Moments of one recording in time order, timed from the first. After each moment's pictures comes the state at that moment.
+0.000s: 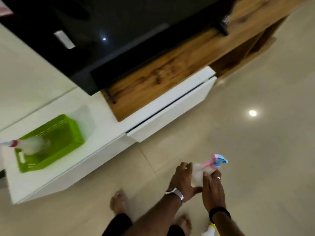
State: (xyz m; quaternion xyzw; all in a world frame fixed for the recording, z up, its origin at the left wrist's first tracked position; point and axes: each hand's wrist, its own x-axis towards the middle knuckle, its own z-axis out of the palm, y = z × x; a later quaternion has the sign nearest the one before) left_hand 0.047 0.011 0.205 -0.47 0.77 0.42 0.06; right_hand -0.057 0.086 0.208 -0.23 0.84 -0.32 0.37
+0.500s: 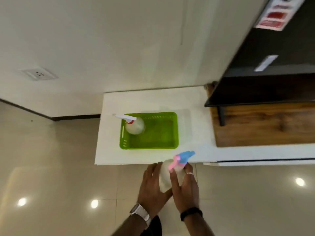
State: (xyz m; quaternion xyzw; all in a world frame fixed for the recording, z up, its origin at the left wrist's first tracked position) left_hand 0.453 -0.092 0.271 -0.74 0.55 0.33 -0.21; right_hand 0.332 -0.121 0.271 -0.54 0.67 -0.25 0.44
